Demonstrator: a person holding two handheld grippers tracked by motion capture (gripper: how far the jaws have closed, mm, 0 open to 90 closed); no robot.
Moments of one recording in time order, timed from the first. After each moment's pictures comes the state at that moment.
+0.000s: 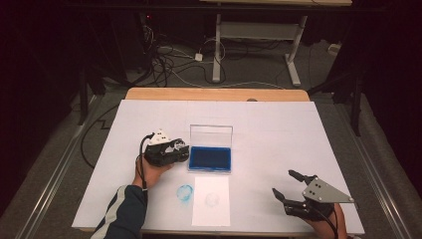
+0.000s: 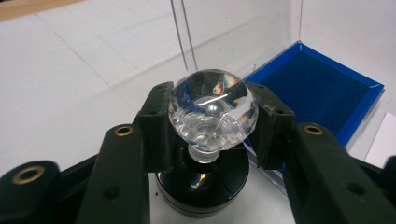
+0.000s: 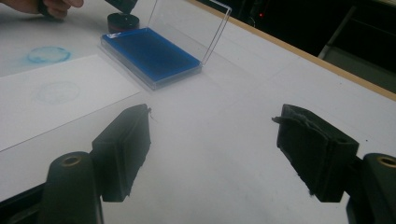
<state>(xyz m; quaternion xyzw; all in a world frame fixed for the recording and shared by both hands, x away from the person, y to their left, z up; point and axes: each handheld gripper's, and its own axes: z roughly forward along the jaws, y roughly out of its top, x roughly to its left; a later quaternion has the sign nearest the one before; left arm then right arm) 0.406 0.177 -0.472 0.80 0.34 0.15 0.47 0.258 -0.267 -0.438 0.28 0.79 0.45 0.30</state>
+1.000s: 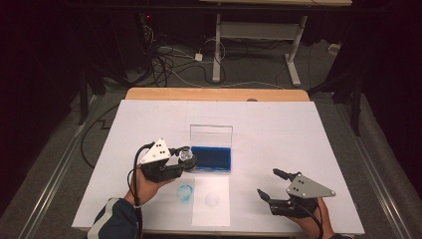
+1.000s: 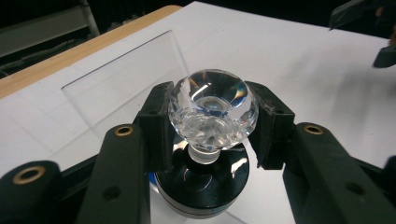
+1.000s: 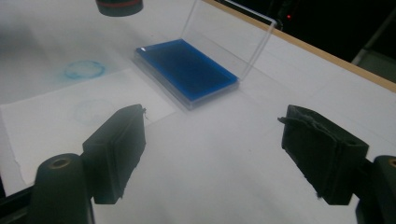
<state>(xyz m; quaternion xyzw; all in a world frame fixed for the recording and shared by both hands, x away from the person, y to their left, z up) 0.332 0.158 -0.413 0.81 0.23 0.16 0.51 0.268 -0.231 -0.436 0.26 0.81 0.47 0.26</state>
